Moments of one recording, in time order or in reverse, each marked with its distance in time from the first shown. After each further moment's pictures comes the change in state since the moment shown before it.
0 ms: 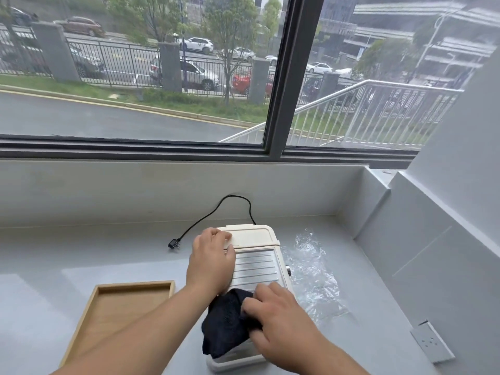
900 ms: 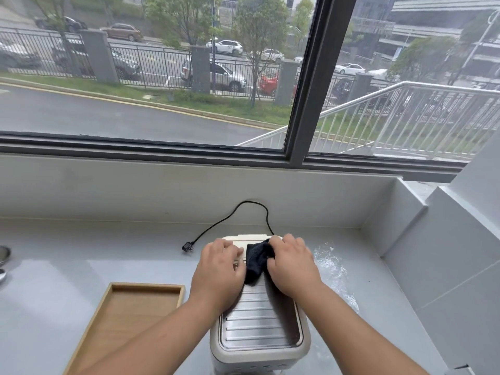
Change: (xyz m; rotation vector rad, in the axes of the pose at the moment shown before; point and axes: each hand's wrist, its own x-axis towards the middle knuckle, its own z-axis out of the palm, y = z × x) left_hand 0.001 -0.010 0.009 0.091 0.101 0.090; right_hand 0.125 0.074 -0.014 -0.057 0.109 0.342
